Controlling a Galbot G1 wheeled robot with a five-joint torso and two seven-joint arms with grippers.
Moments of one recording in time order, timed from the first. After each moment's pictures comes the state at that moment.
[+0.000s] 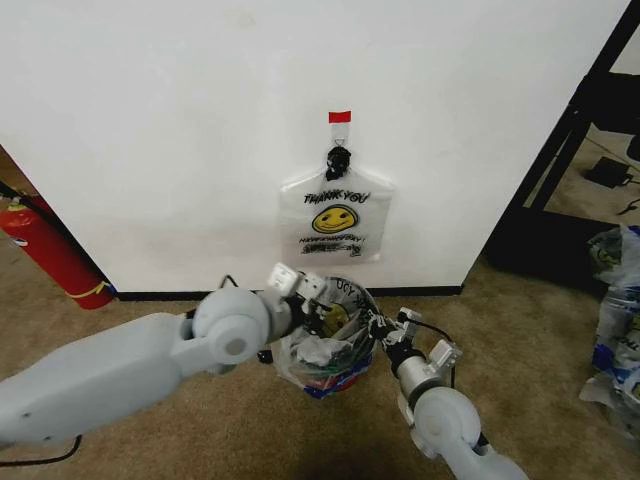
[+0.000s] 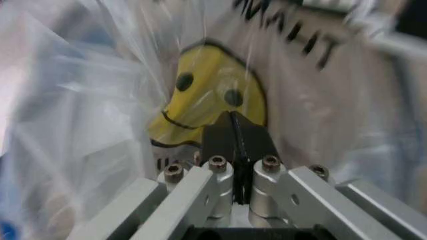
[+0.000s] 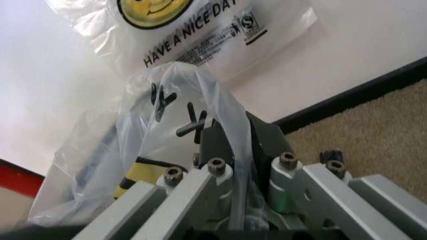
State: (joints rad) left arm 0.16 -0.77 0.75 -2.08 -1.47 0.74 -0.66; right arm -1.29 1.21 0.19 1.96 0.93 -0.11 0.28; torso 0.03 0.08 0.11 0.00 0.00
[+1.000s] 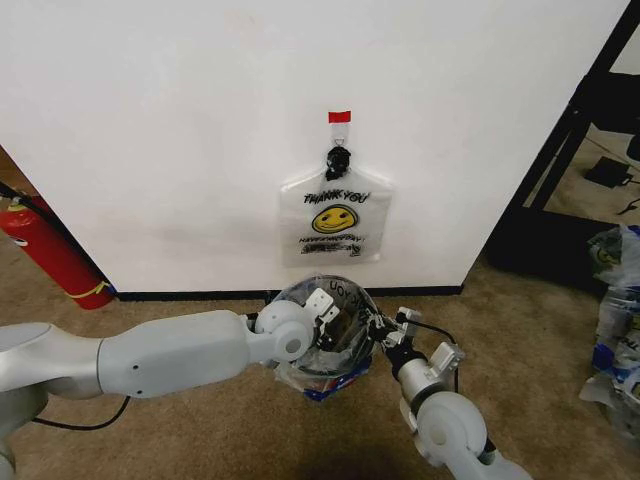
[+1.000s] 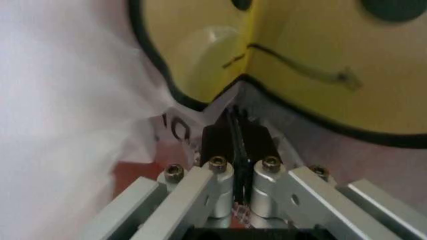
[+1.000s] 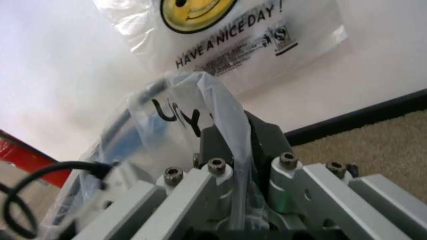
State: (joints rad) left arm 0.03 -0.96 1.06 -1.77 -1.49 0.74 -0.71; right arm -1.31 1.18 0.17 2.03 0.88 -0.11 0.25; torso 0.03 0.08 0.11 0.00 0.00
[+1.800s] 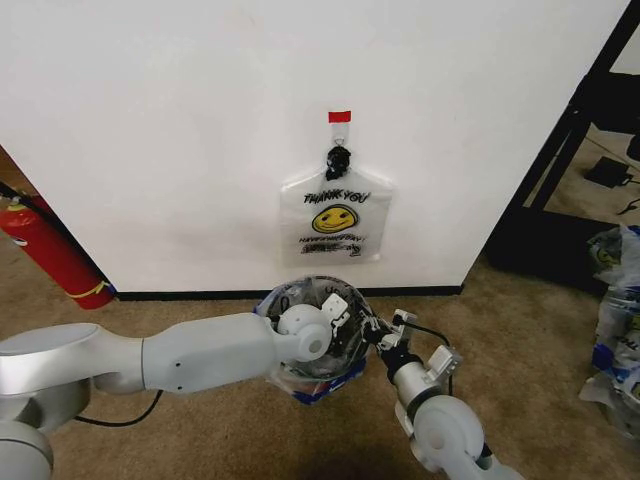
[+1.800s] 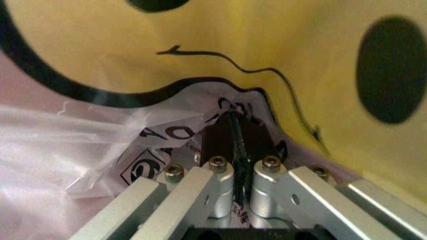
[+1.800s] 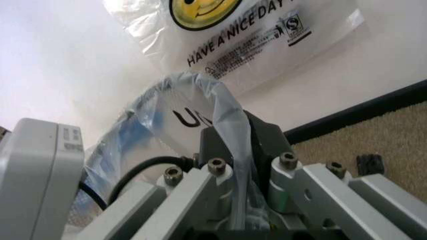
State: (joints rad) left arm 0.08 -1.08 1.04 -1.63 -1.47 0.74 -0.69; right arm -1.31 1.21 0.16 2.03 0.92 -0.10 0.24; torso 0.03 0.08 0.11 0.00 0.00
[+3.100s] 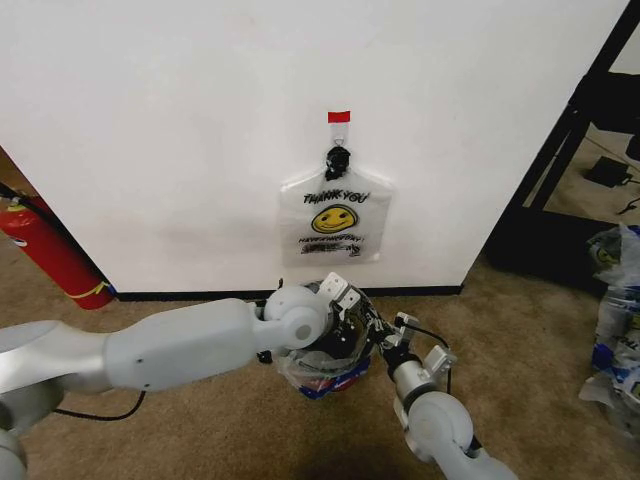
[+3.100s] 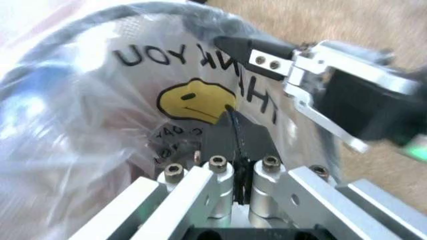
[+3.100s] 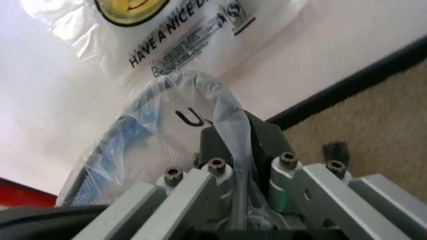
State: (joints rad) left arm 0.15 -0.86 0.75 -2.01 -1.52 0.74 -0.65; right arm -1.28 1.29 0.19 1.87 0.94 -0.07 0.24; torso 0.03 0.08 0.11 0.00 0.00
